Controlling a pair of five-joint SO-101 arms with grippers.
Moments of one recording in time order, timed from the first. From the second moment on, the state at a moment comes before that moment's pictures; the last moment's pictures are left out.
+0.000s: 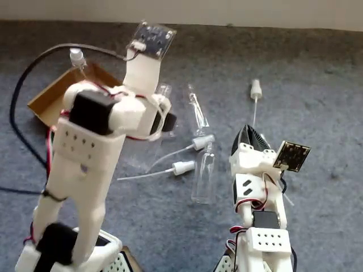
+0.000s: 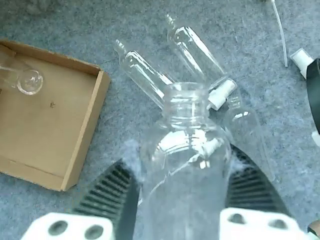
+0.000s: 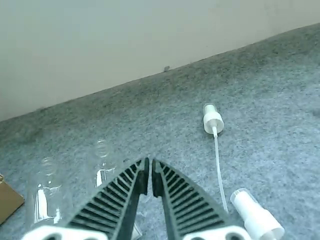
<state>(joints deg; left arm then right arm) 17.9 -16.1 -17.3 100.0 6.6 -0.8 -75.5 95.6 0.0 -15.1</state>
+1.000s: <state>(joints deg) 15.3 -72.3 60.8 50.7 6.6 8.6 -75.4 57.4 55.9 2.4</state>
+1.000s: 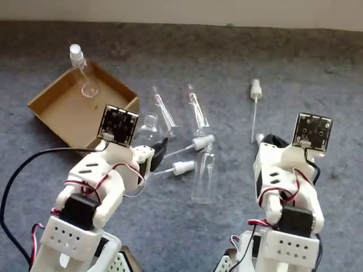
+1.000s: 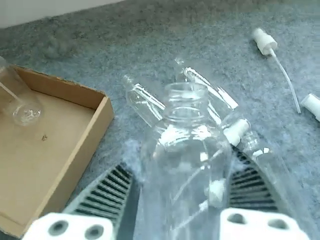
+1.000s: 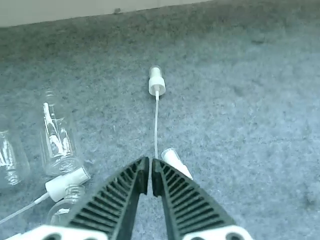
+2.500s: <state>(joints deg) 12.3 -78.4 93.9 5.8 6.6 6.9 14.2 0.6 76.4 23.5</state>
